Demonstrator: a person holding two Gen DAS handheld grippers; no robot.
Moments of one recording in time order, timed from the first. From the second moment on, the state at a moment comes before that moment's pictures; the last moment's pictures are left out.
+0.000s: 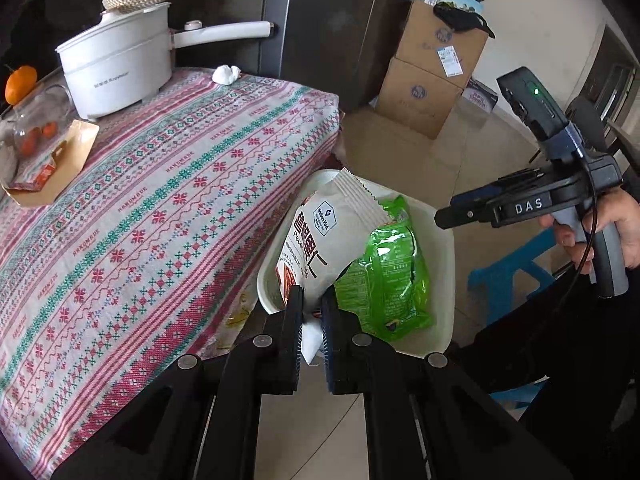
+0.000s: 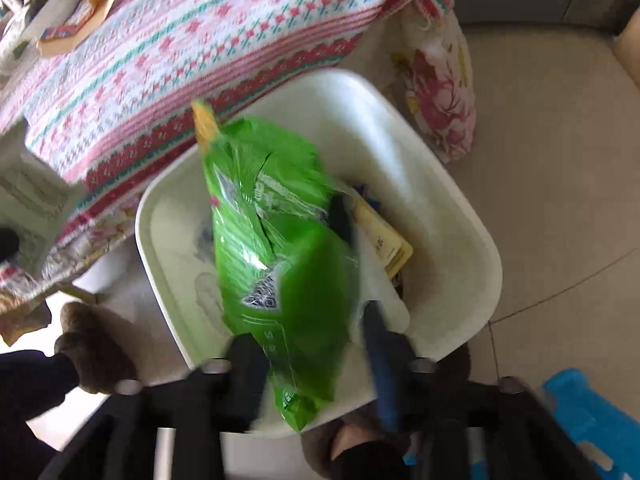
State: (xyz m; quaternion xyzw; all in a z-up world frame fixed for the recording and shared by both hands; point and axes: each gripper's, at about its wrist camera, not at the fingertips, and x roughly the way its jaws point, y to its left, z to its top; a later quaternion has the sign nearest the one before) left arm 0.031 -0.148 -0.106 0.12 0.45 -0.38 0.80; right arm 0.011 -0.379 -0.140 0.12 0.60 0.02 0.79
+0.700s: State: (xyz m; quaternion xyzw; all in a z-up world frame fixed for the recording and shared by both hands) left arm 0.028 -0.228 -0.151 0.18 0.48 -0.42 0.75; right arm -0.009 -0.414 -0.109 0.16 0.54 -0.03 0.83
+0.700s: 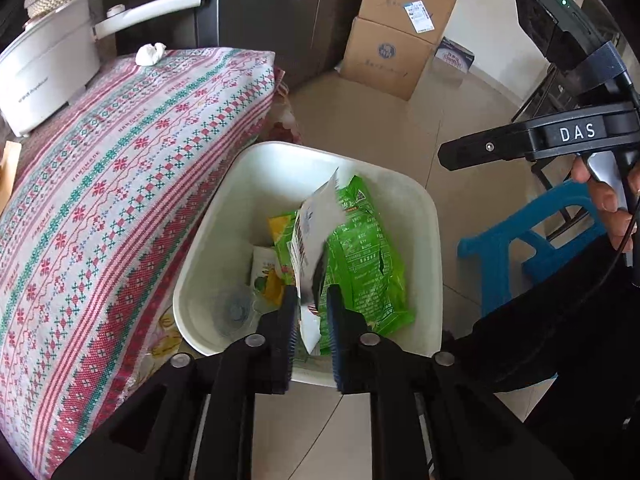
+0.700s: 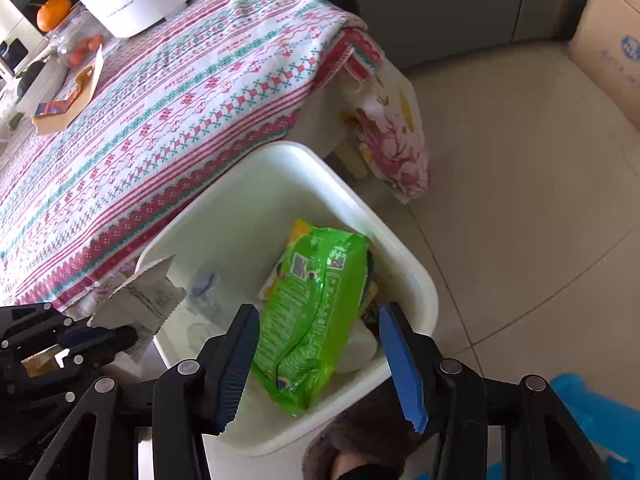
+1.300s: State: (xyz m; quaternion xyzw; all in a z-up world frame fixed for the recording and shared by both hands) left arm 0.034 -0.200 -0.132 0.18 0.46 -0.36 0.79; right arm -0.011 -0.419 -0.103 0.16 0.53 -0.04 0.83
